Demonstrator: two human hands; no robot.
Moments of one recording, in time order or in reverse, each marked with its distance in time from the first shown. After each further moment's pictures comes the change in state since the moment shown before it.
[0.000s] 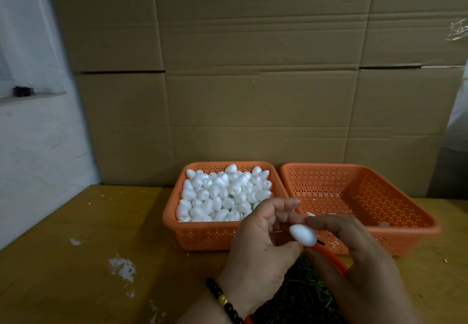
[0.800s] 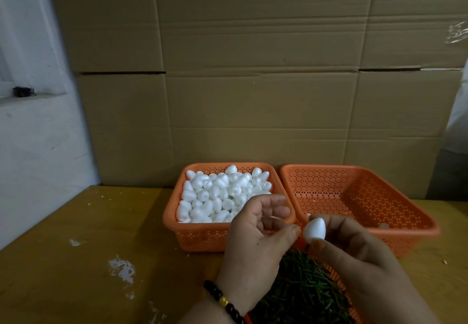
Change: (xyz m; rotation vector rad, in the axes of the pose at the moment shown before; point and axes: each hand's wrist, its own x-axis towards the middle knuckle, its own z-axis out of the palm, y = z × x) left_hand 0.002 -0.001 -0.003 0.002 0.174 -0.004; right_hand 0.007 0.000 -0.004 0.823 -0.183 0.512
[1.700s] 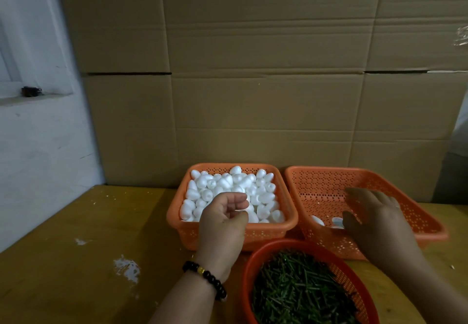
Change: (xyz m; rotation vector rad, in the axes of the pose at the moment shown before) left_hand 0.031 -0.023 -0.041 0.114 0.269 -0.152; right_hand 0.055 0.013 -0.051 -1.289 0.311 -0.106
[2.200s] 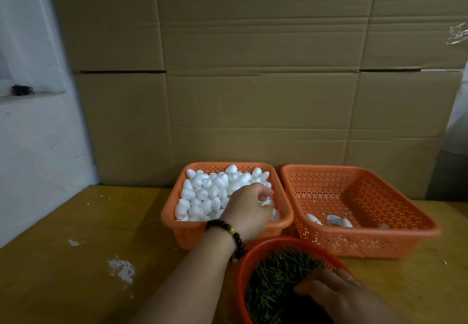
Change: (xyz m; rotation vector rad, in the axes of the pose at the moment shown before) left_hand 0.040 0.007 0.034 0.546 -0.407 0.128; right_hand -0.080 -0.036 -0.005 -0.080 -0.533 -0.455
